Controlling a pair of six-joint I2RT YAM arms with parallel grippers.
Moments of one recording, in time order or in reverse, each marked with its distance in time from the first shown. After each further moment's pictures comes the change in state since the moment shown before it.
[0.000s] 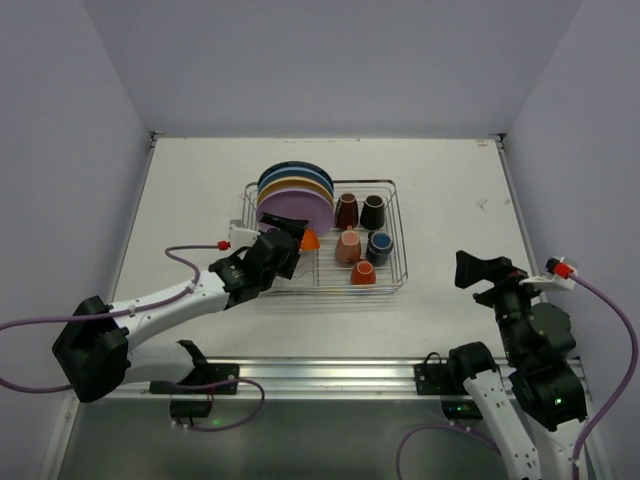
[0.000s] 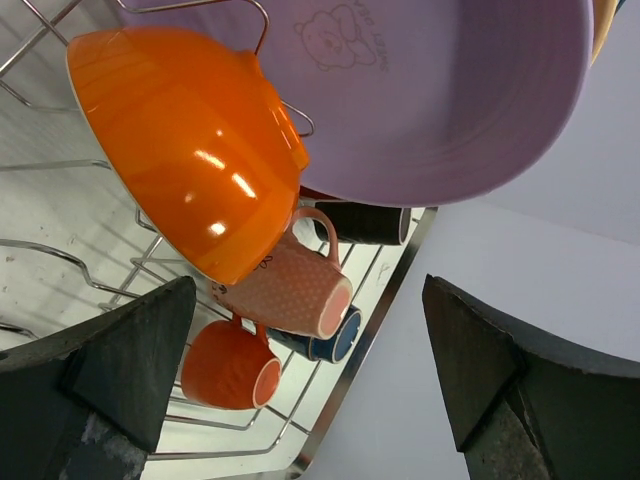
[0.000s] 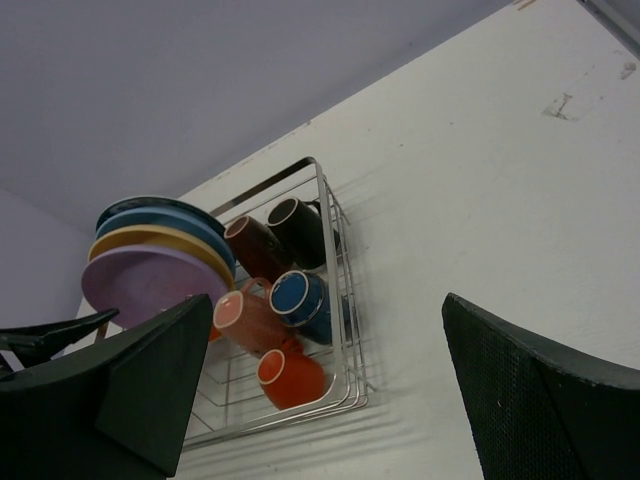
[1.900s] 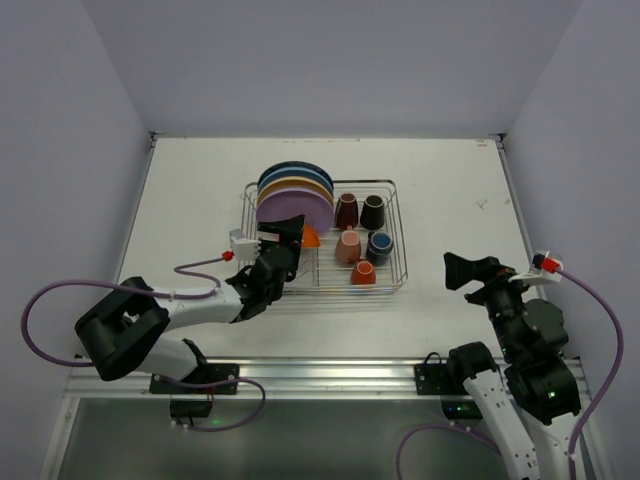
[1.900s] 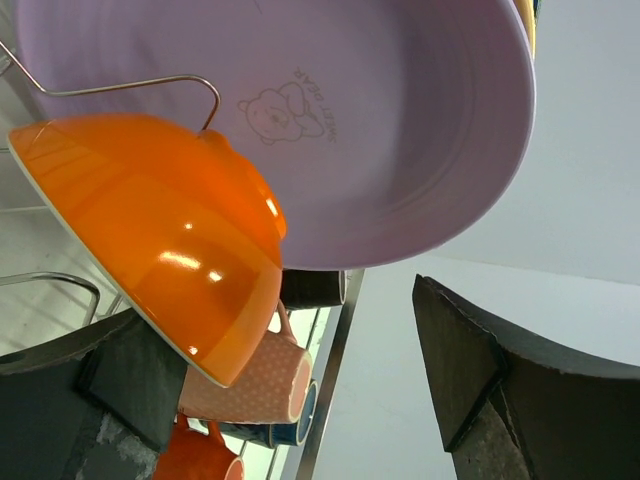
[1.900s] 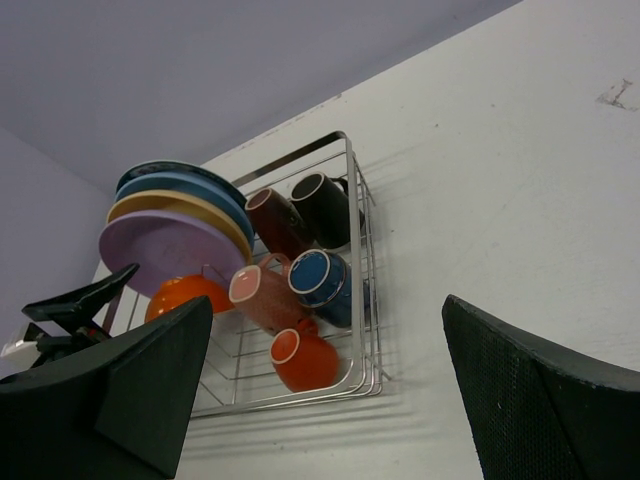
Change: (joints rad) left arm -0.025 0.160 -0.222 0.667 -0.223 0.060; right arm 0.003 0.000 -0.048 0.044 -0.105 -0.016
